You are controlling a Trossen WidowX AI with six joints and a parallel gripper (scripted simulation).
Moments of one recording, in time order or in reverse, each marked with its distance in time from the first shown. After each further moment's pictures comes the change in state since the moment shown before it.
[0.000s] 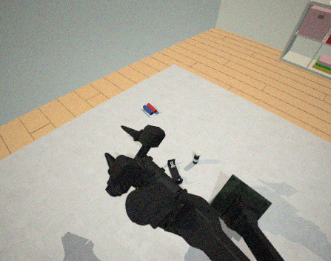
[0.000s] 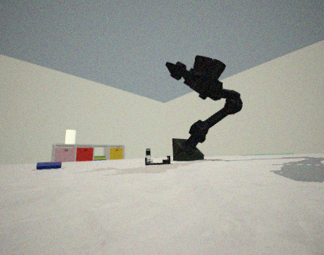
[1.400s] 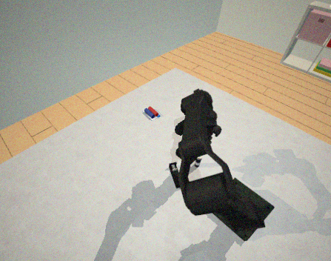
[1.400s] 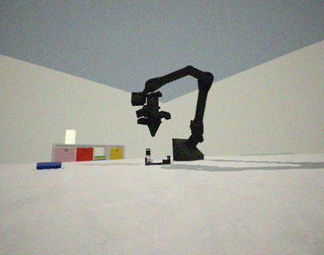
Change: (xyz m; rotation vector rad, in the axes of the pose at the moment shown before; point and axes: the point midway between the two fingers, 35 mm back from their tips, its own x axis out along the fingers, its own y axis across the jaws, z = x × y) arm -0.077 -0.067 -0.278 0.557 1.511 0.642
